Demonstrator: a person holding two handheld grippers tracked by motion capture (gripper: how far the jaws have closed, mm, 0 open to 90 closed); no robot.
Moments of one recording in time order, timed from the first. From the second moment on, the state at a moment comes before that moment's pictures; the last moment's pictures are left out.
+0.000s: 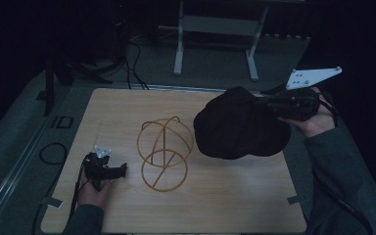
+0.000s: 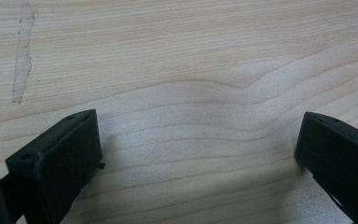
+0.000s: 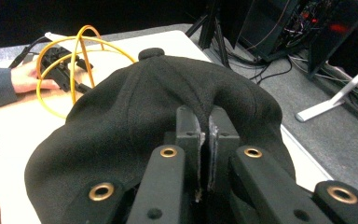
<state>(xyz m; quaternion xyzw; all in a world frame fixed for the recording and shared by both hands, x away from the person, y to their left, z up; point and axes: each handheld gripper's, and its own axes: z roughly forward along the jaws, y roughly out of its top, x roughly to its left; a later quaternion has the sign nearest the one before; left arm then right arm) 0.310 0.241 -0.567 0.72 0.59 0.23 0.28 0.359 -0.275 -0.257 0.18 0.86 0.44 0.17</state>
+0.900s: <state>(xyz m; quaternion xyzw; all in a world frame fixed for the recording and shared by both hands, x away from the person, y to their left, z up) 0.310 0.241 -0.567 0.72 0.59 0.23 0.28 0.356 -0.253 -0.225 0.15 0.85 0.47 0.19</state>
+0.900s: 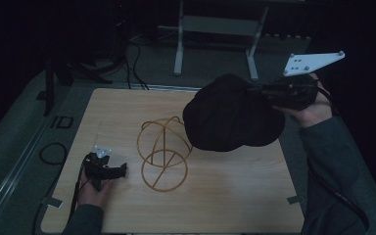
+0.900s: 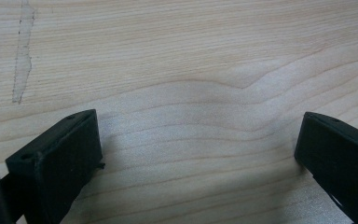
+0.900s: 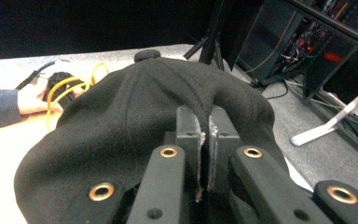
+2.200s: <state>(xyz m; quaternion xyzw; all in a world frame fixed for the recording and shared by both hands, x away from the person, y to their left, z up) 0.310 0.241 -0.567 0.72 0.59 0.23 0.28 0.363 -0.194 -0.224 0.12 0.82 0.53 0.18</state>
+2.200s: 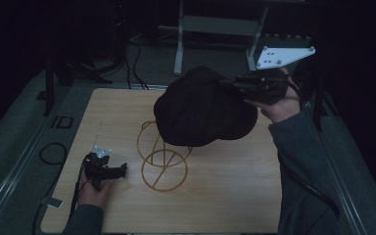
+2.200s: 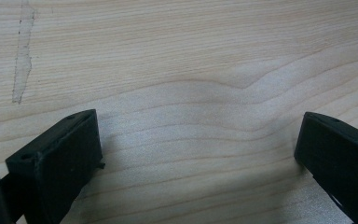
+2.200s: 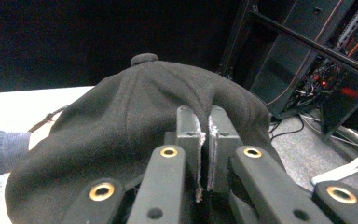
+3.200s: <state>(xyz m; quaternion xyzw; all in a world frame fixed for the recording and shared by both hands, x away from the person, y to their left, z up) 0.310 0.241 -0.567 0.72 0.59 0.23 0.28 0.368 -0.145 -0.243 0.09 0.83 0.53 0.14</state>
